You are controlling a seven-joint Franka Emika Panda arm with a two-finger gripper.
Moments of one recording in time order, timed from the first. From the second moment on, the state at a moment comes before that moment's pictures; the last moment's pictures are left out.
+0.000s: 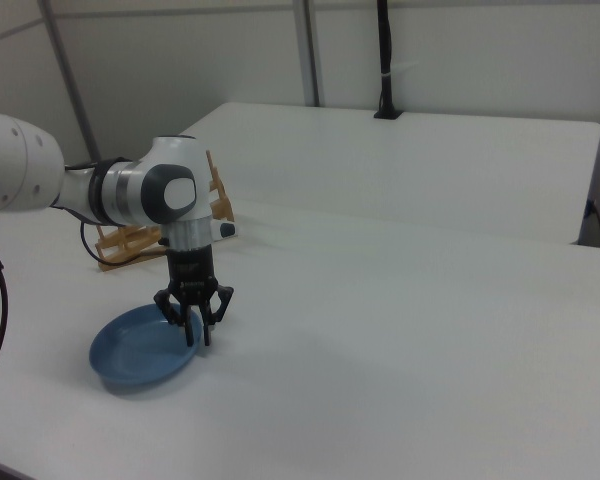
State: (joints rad) arm 0.07 0.32 0.00 -1.88 -0.13 1.88 -0.39
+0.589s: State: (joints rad) arm 0.06 0.31 0.00 -1.78 -0.13 1.86 -0.39
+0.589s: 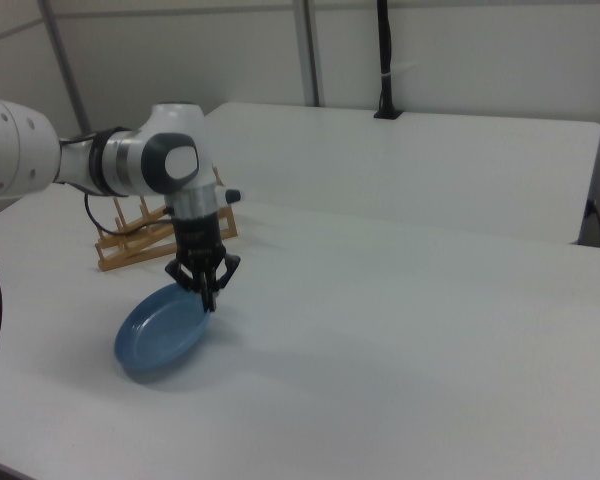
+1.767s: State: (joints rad) arm 0.38 0.31 0.02 -1.41 -0.58 2.08 0.65
